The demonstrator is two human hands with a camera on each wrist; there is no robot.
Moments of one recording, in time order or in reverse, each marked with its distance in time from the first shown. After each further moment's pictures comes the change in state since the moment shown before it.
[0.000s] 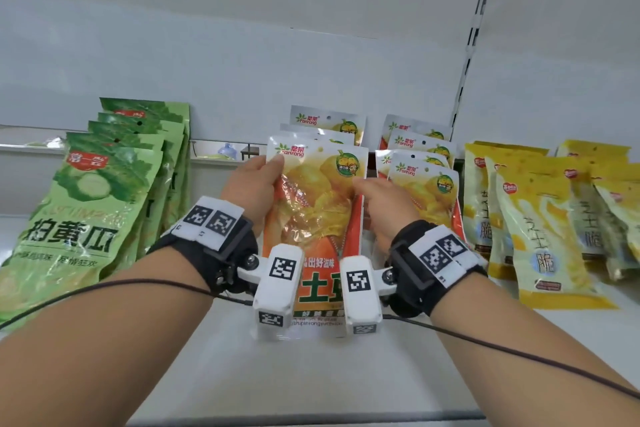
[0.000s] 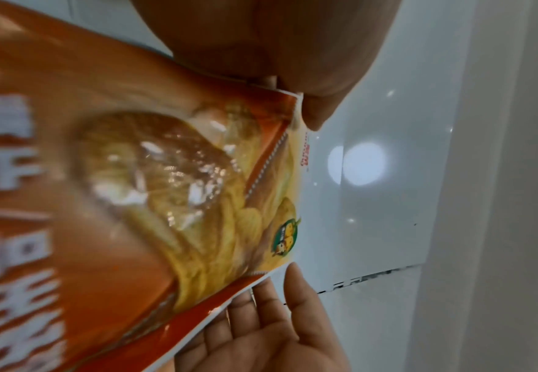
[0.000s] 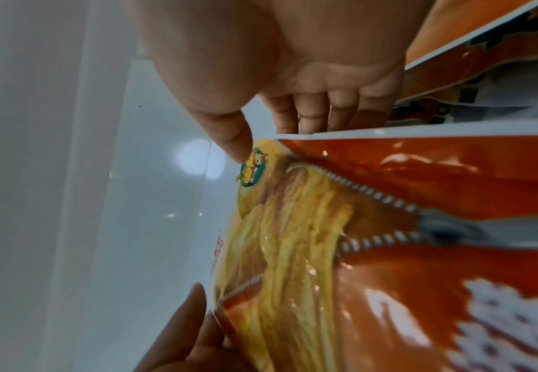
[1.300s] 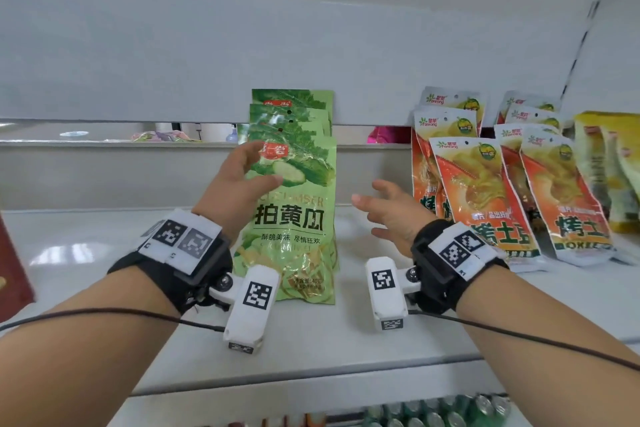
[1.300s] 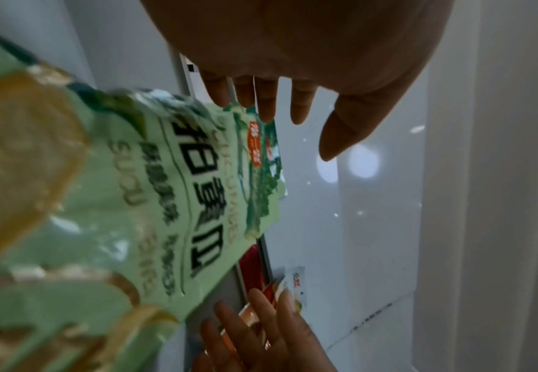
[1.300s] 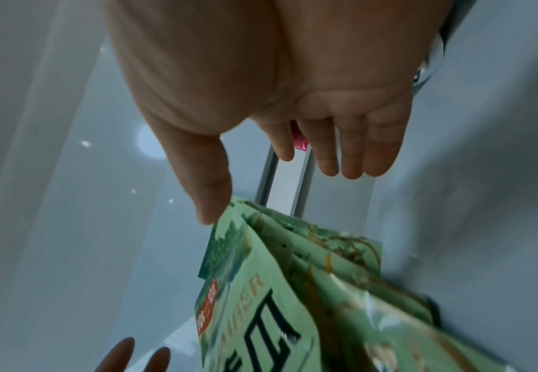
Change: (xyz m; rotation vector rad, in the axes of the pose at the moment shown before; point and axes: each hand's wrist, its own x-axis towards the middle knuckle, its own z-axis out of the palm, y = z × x) left_hand 0.038 -0.044 -0.297 0.099 -0.253 0.118; right_hand -0.067 0.006 0.238 -0.033 -0.134 0.163
